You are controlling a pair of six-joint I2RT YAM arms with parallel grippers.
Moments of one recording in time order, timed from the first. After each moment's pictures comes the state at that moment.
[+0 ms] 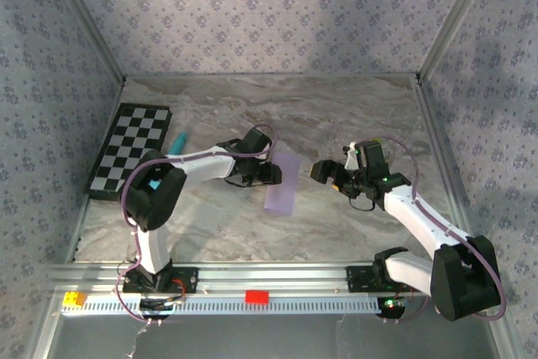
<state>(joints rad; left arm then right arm) -0.73 1.85 1.14 -0.40 0.26 -0.66 0.29 1.12 0.61 -0.34 -0.46 0.65</state>
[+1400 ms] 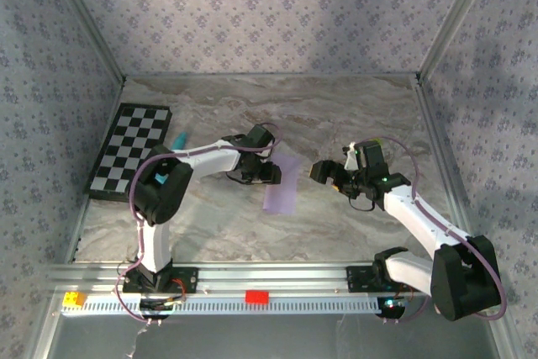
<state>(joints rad) -0.72 1.92 1.24 -0.53 0.24 -0.58 0.29 1.12 0.61 -0.34 -0.45 0.65</state>
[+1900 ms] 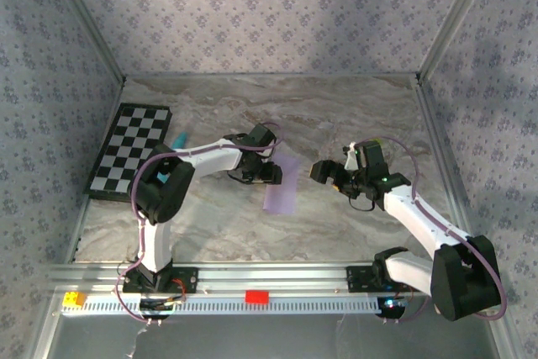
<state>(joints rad) -0.73 1.94 1.27 -0.56 0.23 -0.56 0.29 1.12 0.61 -0.34 -0.44 0.65</state>
